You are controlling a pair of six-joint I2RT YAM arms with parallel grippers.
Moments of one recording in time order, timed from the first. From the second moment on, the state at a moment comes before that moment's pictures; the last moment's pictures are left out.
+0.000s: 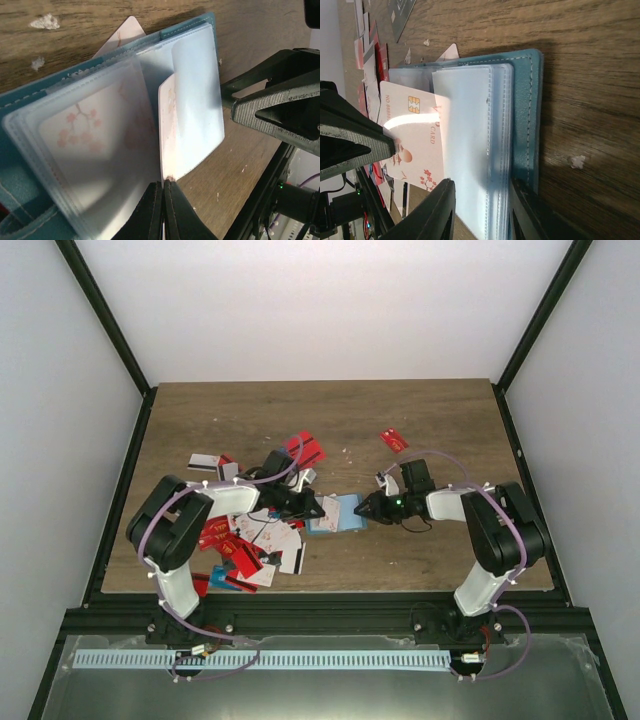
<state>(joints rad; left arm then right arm) -0.57 1.81 0.93 -0.12 0.66 -0.60 0.29 1.69 0.68 0.00 -0.76 0.45</state>
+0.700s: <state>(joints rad) -0.57 1.85 0.96 -0.07 0.67 -0.65 0.30 1.69 0.68 0.02 -0.76 0.45</state>
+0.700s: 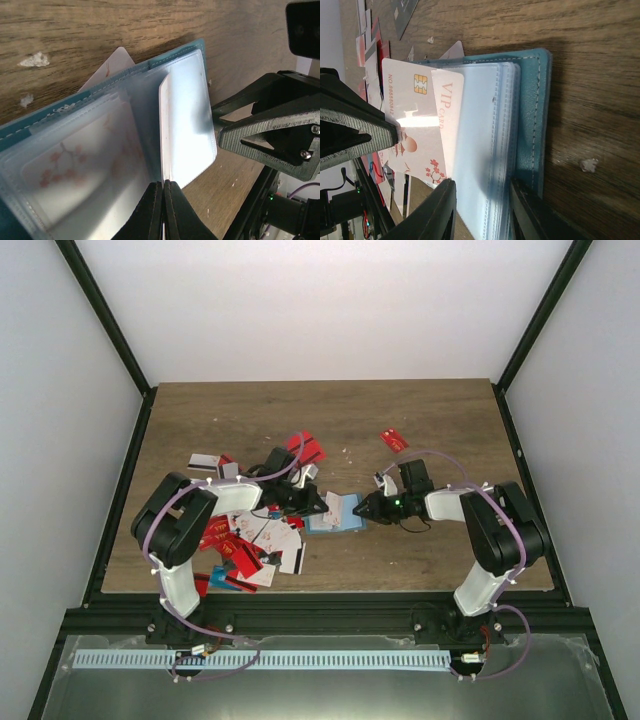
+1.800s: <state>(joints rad) -0.62 1.85 0.89 0.08 0.64 -0.78 0.33 1.69 0.62 0.12 -0.79 0.54</state>
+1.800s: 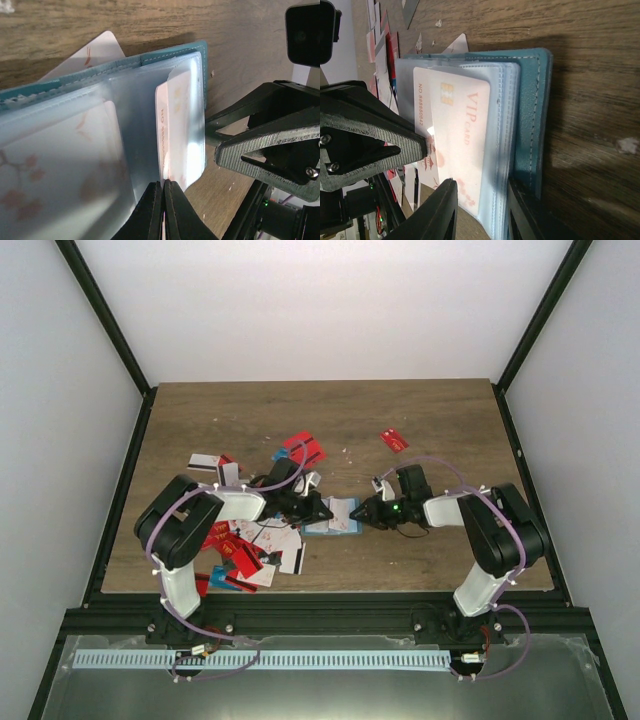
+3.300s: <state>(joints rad) -0.76 1.81 0.85 0.11 0.48 -0.96 0.34 1.64 0.56 0.16 -0.77 0.62</state>
